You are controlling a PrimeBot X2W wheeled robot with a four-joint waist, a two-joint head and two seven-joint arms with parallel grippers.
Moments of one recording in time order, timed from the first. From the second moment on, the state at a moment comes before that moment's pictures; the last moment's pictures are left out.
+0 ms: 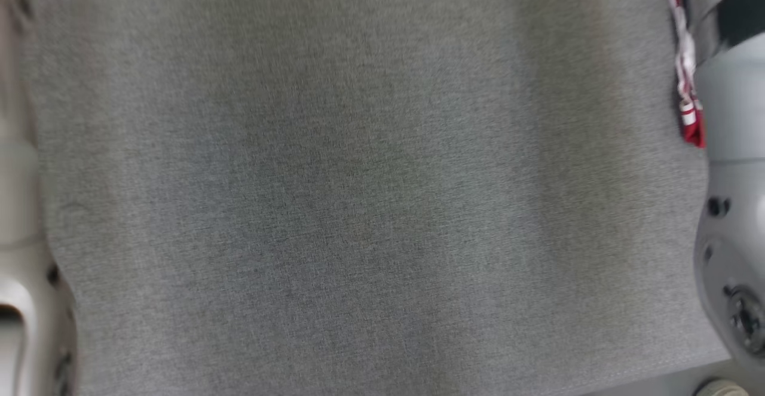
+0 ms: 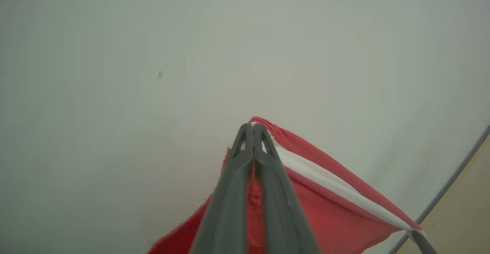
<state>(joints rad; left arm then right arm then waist) -1.38 0.20 -0.03 0.48 -0.83 -0.12 -0.13 -1.53 -0.07 0.03 0.81 0.21 0.13 -0.25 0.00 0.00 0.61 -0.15</state>
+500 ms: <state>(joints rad) -0.94 0.22 -0.18 0.44 -0.99 -0.13 -0.25 -1.16 -0.16 0.33 0.79 0.40 0.13 -0.26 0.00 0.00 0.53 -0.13</state>
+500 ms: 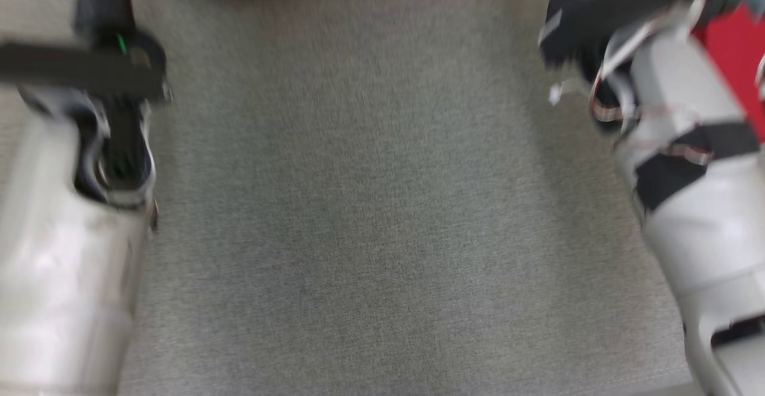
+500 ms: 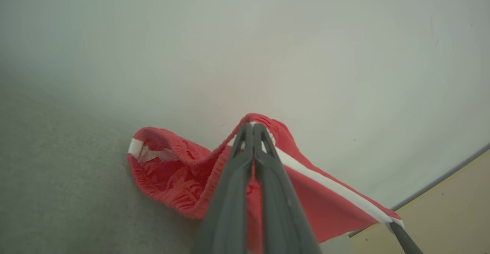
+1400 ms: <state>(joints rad) -0.14 0.20 -0.36 0.25 -0.93 -0.10 -0.26 -0.16 -0.42 0.33 0.02 0.51 0.13 0.16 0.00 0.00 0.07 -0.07</state>
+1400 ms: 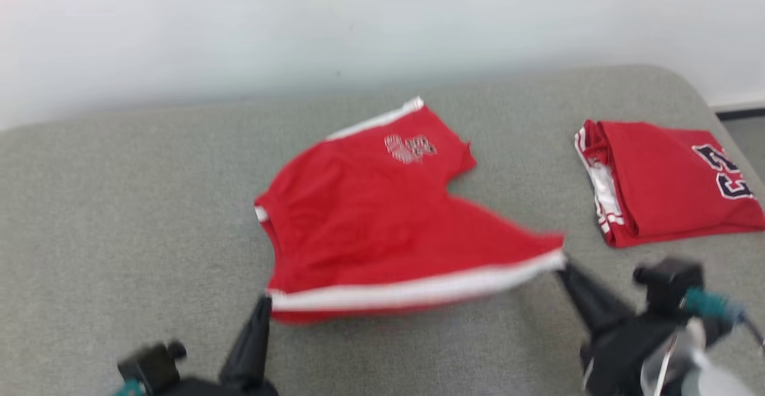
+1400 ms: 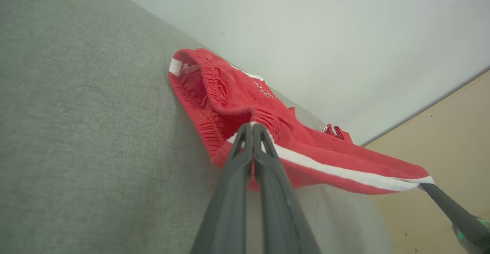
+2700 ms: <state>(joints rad) -0.59 0.06 -0.42 0.41 -0.92 0.01 -0.21 -0.85 -0.51 0.45 0.49 0.35 0.13 0.27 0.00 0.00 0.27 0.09</state>
